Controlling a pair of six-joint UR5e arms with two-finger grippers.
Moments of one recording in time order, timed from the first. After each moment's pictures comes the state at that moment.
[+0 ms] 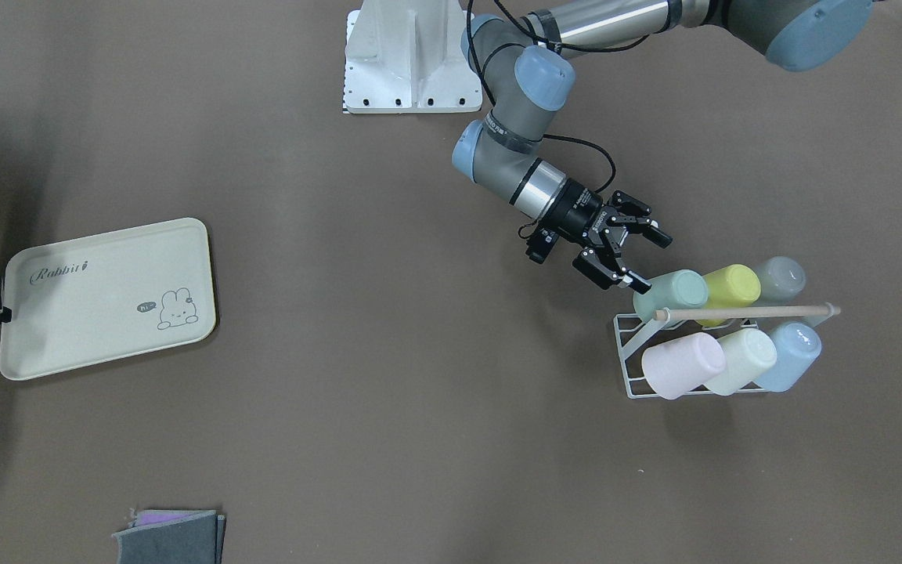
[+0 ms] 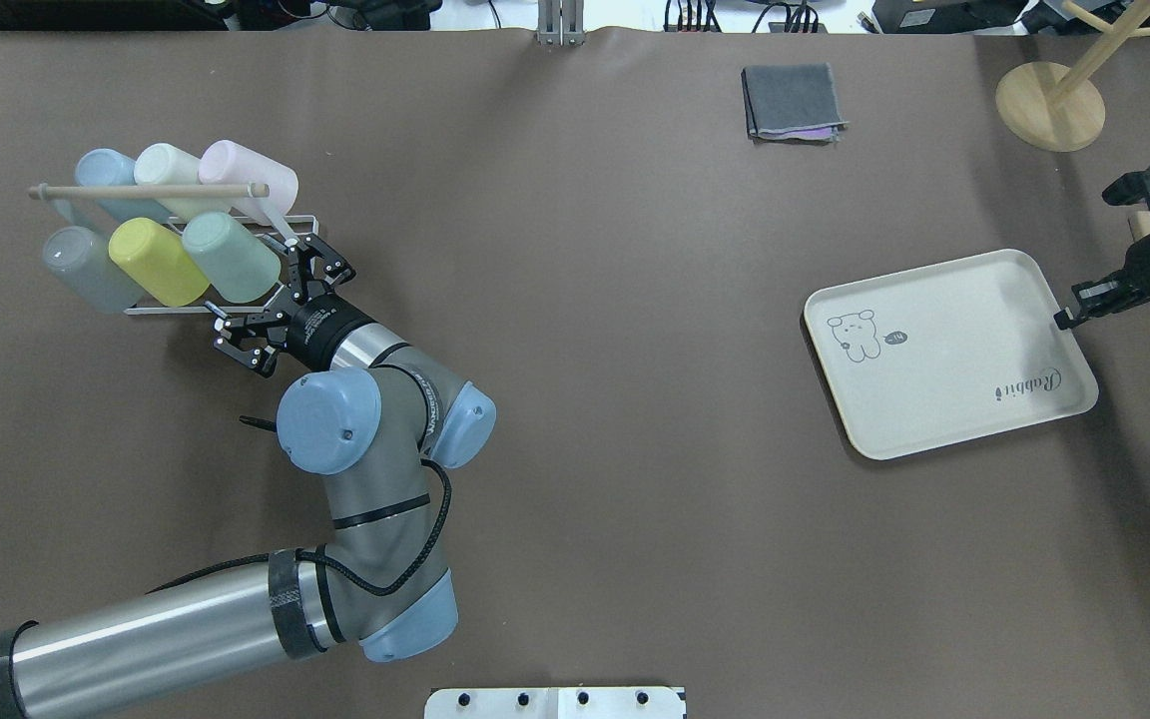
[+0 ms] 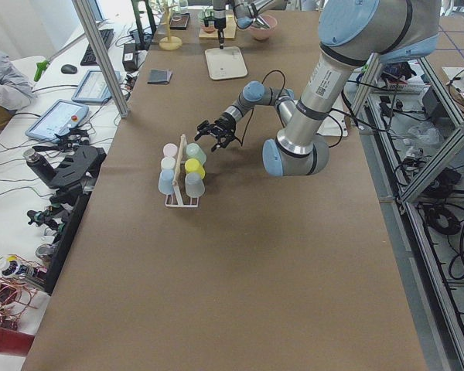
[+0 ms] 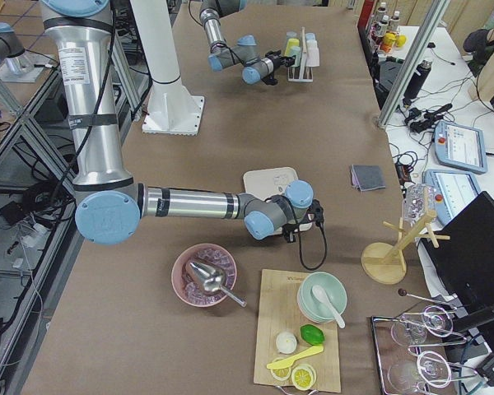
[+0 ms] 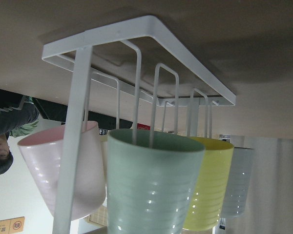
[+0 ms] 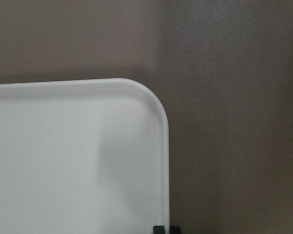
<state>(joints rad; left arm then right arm) -0.39 -2.31 -1.48 -0.59 -0.77 0.46 1.15 -1.47 1.36 -0.96 2.40 0.45</state>
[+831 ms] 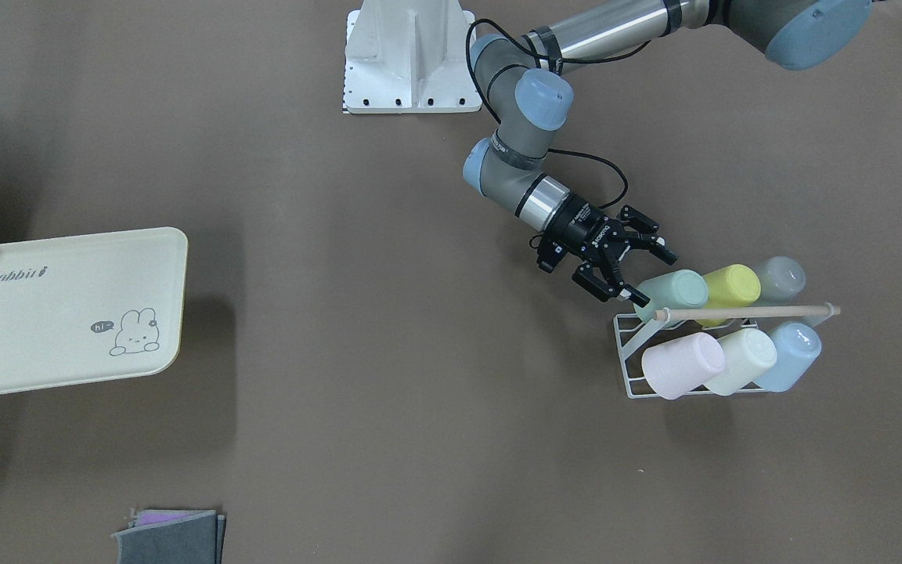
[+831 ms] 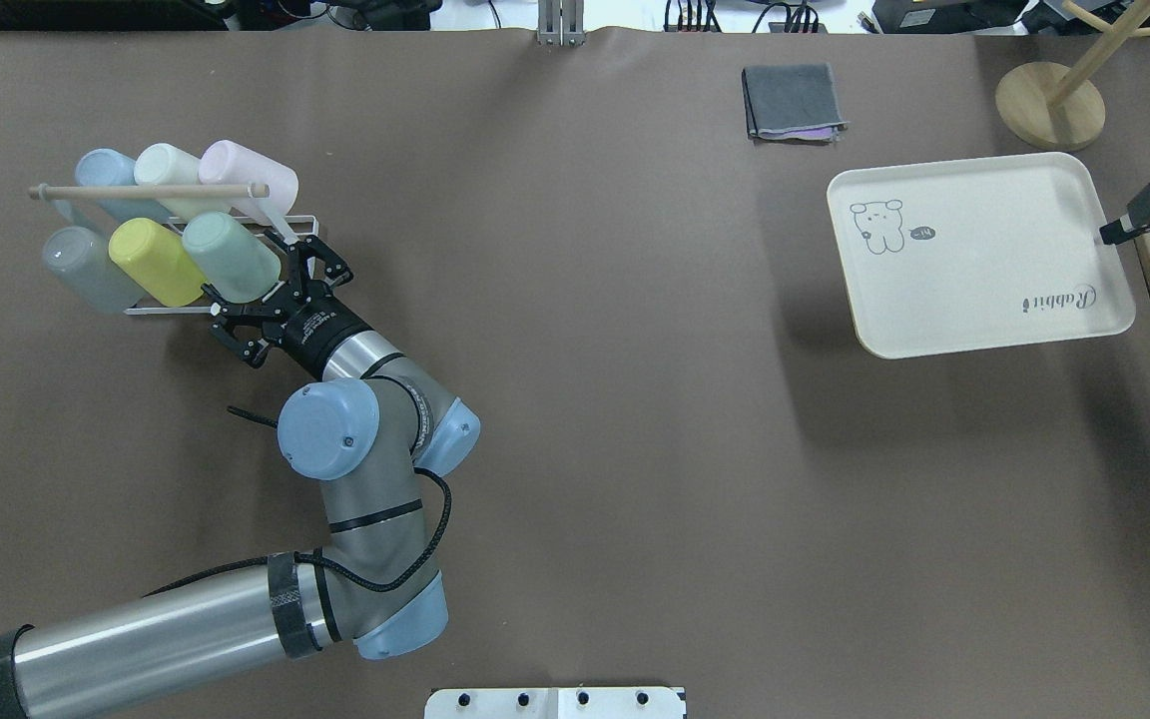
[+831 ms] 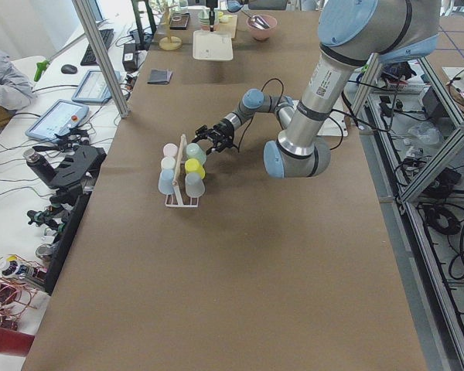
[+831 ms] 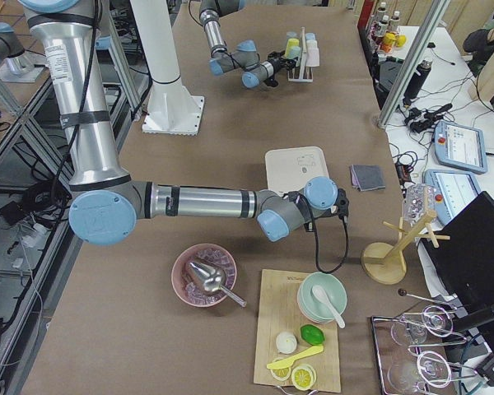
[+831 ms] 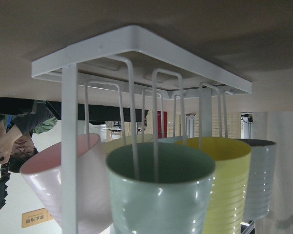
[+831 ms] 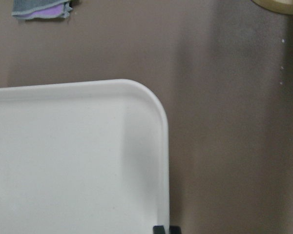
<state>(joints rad) -0.39 -2.29 -1.42 -0.59 -0.65 0.47 1.33 -1.37 1.35 -0.96 2.62 0.51</state>
